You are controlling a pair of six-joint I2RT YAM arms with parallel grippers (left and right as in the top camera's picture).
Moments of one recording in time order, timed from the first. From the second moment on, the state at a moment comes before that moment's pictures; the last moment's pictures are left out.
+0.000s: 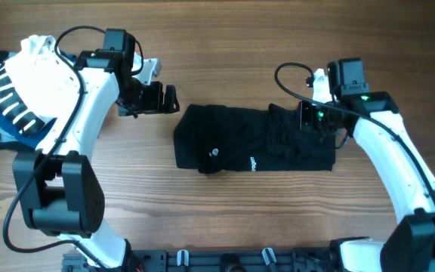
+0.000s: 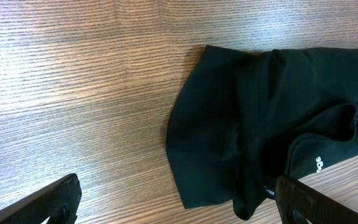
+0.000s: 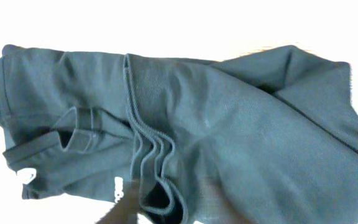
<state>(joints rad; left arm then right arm) -0.09 1.83 1.46 -1.06 0.32 -0.02 0.10 1.51 1.10 -0.83 -0.26 0.17</state>
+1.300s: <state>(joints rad) -0.25 1.83 1.32 -0.95 0.41 -0.02 0.20 1.51 1.02 -0.65 -0.23 0.24</state>
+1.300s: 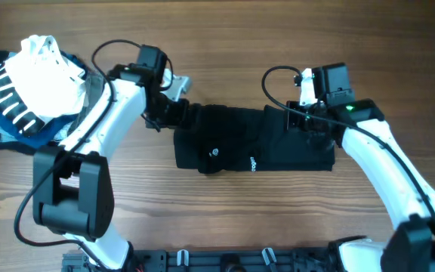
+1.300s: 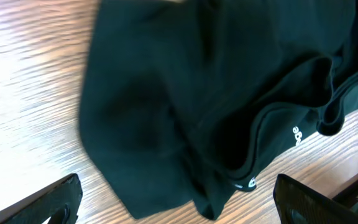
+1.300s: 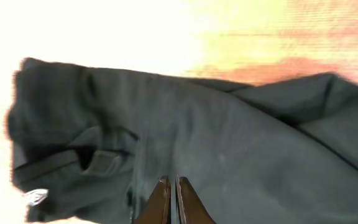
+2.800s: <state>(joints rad) -0.26 1.98 1.18 -0.87 0.53 -0.15 0.20 1.69 0.98 -0.62 -0.27 0.29</state>
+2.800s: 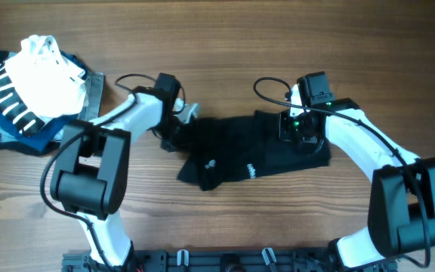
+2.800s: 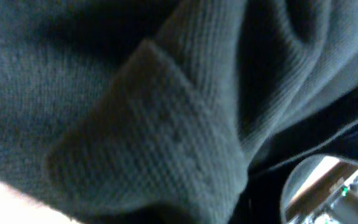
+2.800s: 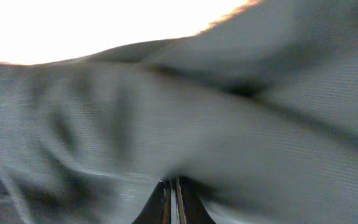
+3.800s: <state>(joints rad) -0.62 1.76 1.43 -0.89 0.25 -0.37 0.07 1.48 0.98 -0.74 -0.25 0.31</state>
